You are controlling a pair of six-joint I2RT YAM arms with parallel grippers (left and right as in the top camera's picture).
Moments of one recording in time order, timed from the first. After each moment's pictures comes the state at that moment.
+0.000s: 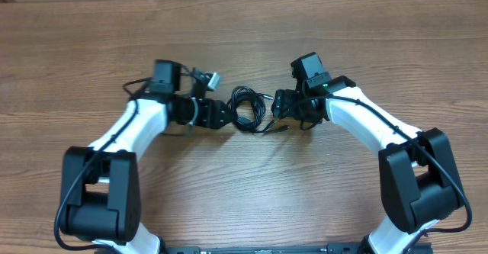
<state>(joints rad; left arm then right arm) -0.18 1.77 1.04 -0.45 0.72 -0.03 0.39 1.84 1.20 -0.58 -0.16 0.51</state>
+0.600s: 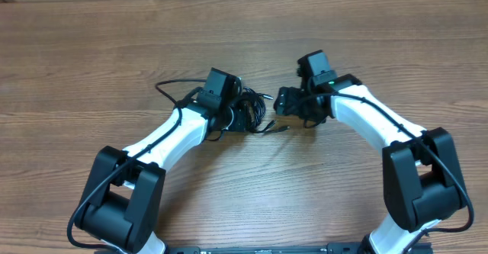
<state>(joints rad) -0.45 1.77 1.04 -0.36 0.22 -0.37 0.32 1.84 1.20 -0.59 -0.20 0.51</state>
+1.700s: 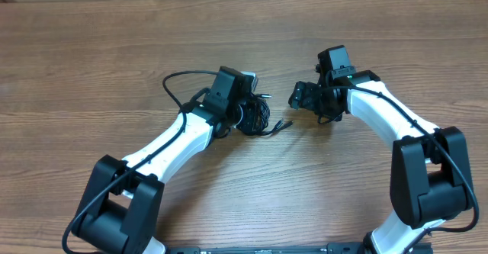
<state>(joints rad) -0.50 1.72 1.04 -0.28 0.21 -0.31 0.24 1.84 1.20 -0.61 -0.20 0.49</state>
